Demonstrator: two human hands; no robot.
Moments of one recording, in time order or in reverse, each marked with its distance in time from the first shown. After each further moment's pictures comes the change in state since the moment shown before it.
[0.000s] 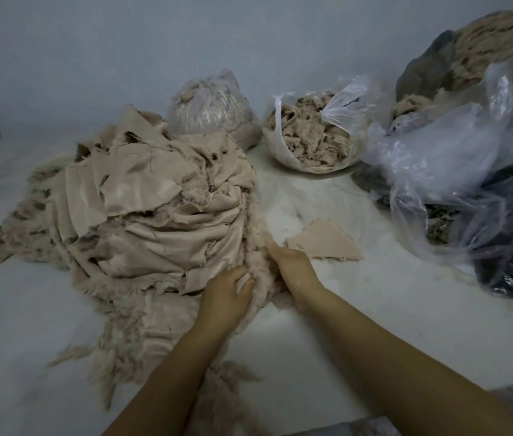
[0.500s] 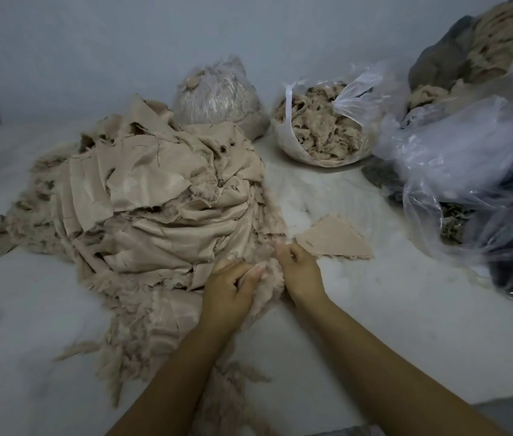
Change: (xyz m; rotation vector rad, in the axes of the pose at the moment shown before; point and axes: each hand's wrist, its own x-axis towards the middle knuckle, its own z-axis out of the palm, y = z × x) left_hand 0.000 0.000 -0.007 -0.090 0.159 0.163; right_hand 0.001 0.013 0.008 -0.190 0.153 -0.167
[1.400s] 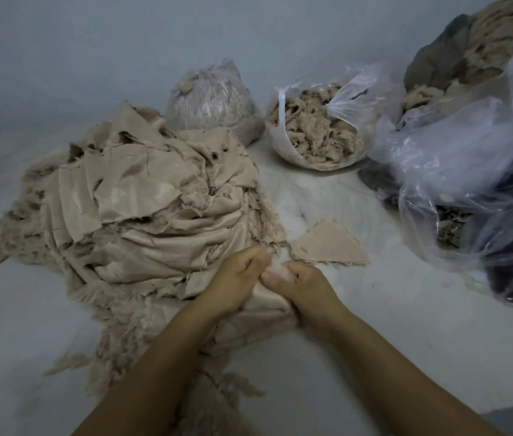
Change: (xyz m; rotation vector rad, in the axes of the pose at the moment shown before) left_hand 0.042 0.024 -0.002 -0.246 -0.415 -0.122; right_hand -0.027 -0.014 -0.037 0.224 -0.317 0.013
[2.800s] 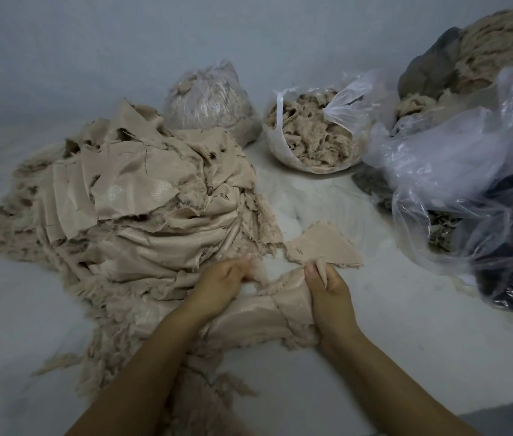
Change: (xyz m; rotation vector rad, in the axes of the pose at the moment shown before) left_hand -0.007 -0.022 -0.007 0.067 0.034 -0.166; right_hand -0.006 0.023 -0.012 0.095 0.448 -0.029
